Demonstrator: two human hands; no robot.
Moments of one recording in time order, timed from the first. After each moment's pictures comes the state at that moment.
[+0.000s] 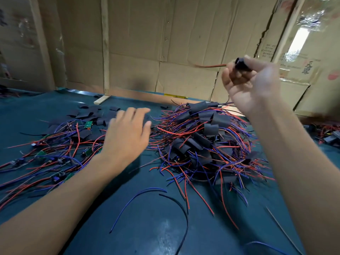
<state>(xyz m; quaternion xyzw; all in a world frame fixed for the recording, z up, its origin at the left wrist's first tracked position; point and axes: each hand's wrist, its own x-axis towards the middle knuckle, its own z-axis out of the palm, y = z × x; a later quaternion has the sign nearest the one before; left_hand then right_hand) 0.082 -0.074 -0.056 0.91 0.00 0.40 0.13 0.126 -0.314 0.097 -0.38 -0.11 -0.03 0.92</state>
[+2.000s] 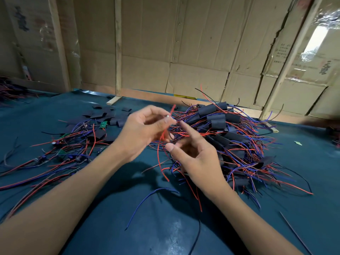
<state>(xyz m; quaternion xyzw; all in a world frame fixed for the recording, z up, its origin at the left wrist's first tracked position) 0.070 -0.075 -0.039 0.58 -0.19 0.15 0.78 0.075 -0.251 -0.074 -0.70 -0.30 -0.10 0.64</state>
